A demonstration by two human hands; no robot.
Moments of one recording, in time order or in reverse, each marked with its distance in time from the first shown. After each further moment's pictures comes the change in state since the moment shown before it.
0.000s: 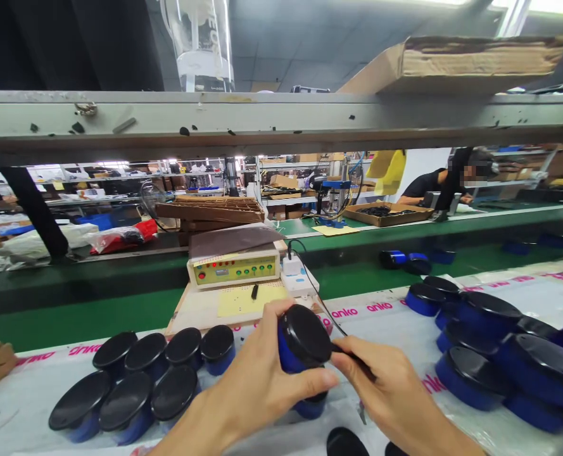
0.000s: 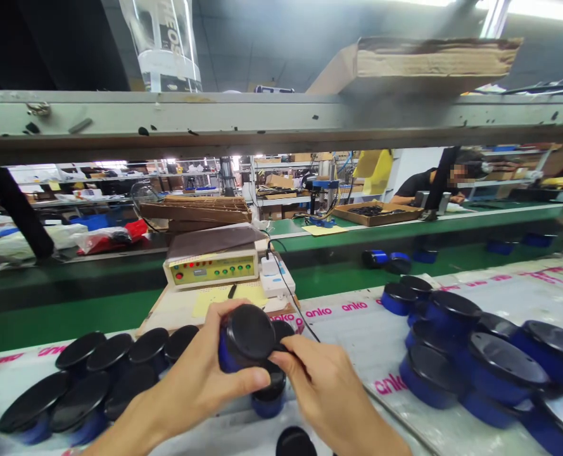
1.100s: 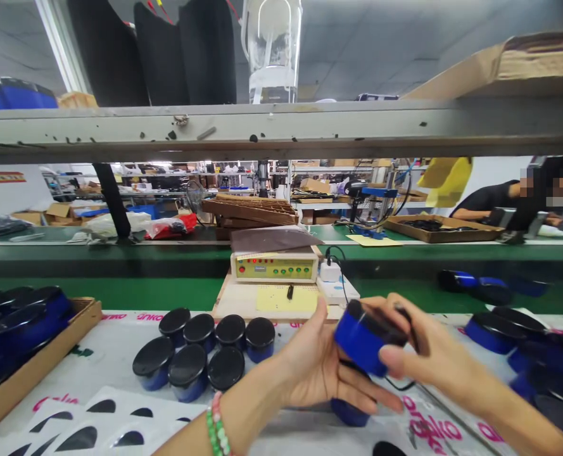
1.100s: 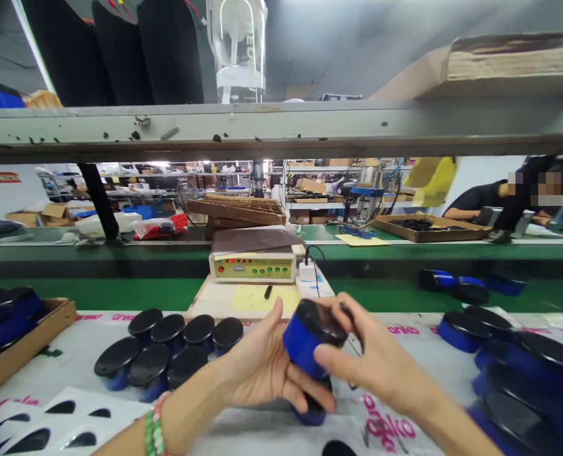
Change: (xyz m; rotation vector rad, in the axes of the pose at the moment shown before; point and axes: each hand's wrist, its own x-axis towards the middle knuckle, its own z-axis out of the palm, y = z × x) left_hand 0.021 -0.025 0.007 -1.316 -0.430 -0.454; right_hand 0.056 0.016 -0.015 0.260 -0.191 0.154
